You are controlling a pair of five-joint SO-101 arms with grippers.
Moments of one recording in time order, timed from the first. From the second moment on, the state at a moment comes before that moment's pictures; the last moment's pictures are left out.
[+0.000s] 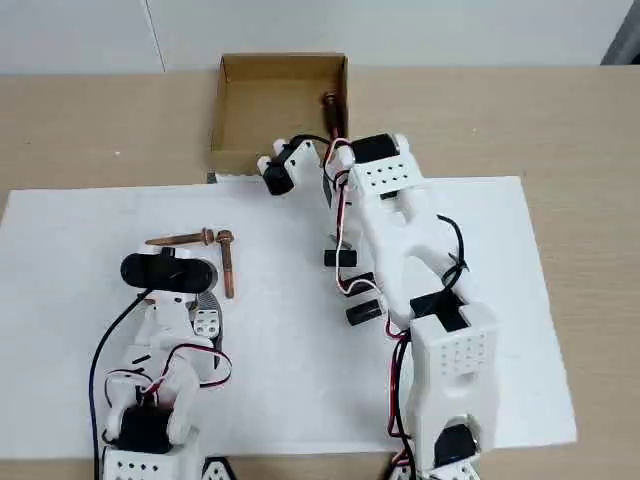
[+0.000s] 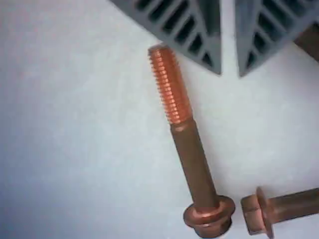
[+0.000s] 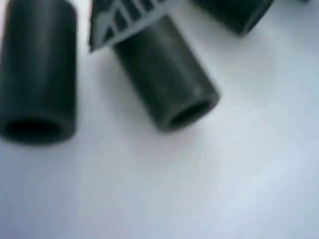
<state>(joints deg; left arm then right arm) 1.1 -103.4 95.0 56.3 3.9 -19.8 31.6 -23.6 83.5 42.7</state>
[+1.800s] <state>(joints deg) 0.3 -100.6 82.7 62.3 -4.0 -10.0 -16.7 8.4 96.7 28.7</state>
